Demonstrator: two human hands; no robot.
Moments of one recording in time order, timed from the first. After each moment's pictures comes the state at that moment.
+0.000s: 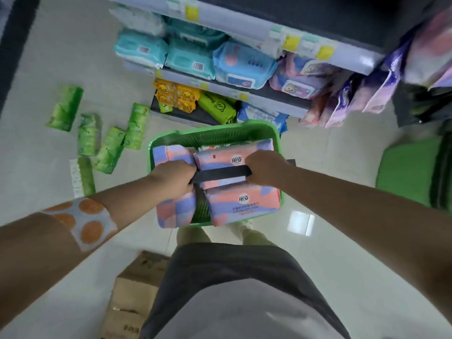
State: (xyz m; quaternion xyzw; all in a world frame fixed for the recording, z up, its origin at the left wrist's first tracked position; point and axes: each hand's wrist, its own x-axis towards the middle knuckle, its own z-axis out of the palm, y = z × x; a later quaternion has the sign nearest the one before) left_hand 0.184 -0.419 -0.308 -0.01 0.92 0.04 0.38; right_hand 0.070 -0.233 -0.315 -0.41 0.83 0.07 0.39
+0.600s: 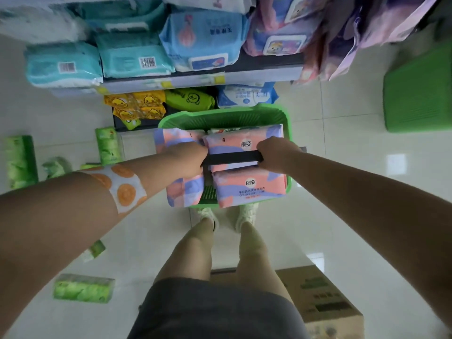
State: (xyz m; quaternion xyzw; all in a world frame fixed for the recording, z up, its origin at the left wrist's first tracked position) left_hand 0.062 -0.446 -0.438 0.19 0.88 -0.02 0.44; right_hand 0.037 -0.239 -0.425 -0.19 0.87 0.05 0.45
